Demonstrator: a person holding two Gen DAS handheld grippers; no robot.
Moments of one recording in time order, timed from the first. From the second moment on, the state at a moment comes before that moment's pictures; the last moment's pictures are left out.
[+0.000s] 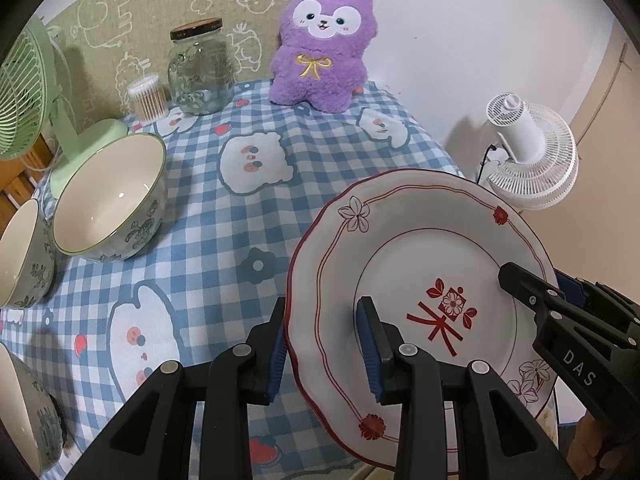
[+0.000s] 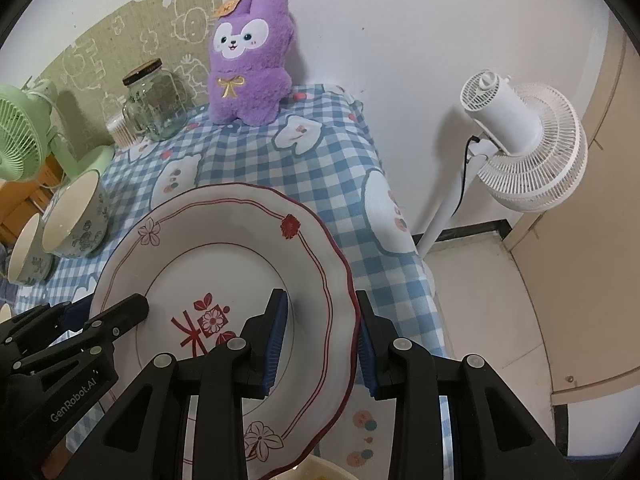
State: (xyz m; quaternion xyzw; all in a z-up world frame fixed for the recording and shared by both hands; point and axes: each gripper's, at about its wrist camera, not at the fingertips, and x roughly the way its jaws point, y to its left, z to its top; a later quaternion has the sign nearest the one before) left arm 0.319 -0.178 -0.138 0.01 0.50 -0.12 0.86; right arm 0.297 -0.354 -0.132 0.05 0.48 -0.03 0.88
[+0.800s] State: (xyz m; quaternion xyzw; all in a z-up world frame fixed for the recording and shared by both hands) left arm 0.250 -0.183 -0.122 0.03 0.46 -0.13 0.88; right arm 0.219 -0.355 -0.120 0.05 0.43 -0.04 0.90
